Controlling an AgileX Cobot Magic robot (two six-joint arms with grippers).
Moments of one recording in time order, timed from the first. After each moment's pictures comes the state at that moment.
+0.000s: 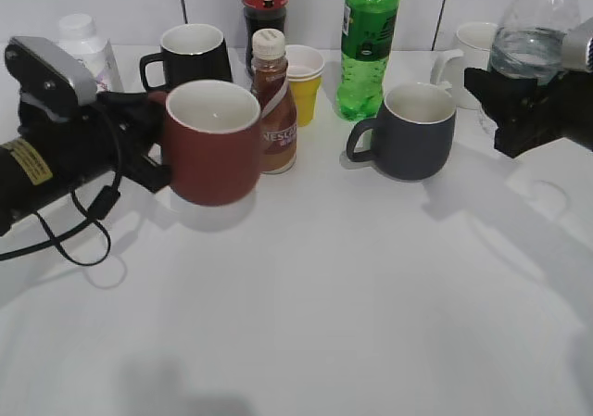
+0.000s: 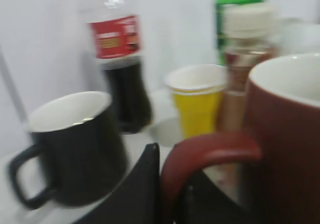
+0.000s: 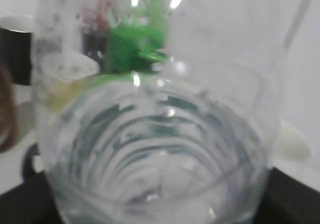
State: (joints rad) left arm -0.28 1.82 -0.57 0.43 -1.14 0.01; right arm 0.07 1.58 -0.51 -0.54 -1.01 0.08
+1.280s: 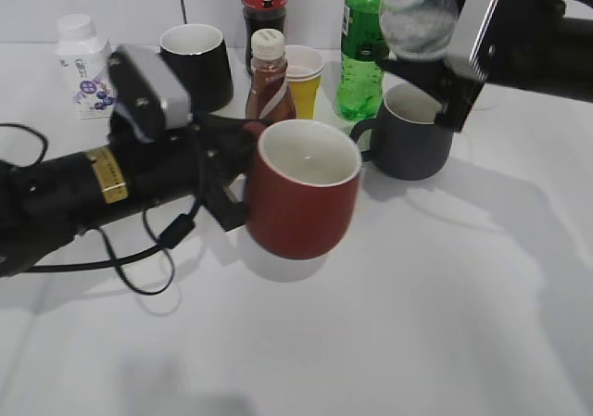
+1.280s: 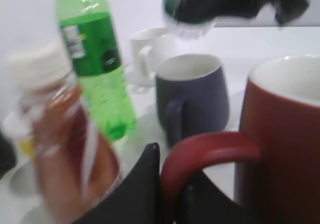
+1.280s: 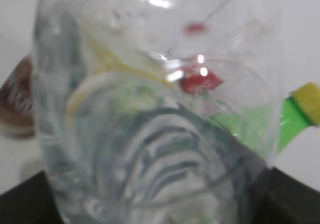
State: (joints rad) left arm -0.50 1.81 -0.64 0.55 -1.03 -0.08; right arm 0.17 1.72 -0.89 -1.07 -0.90 -0.03
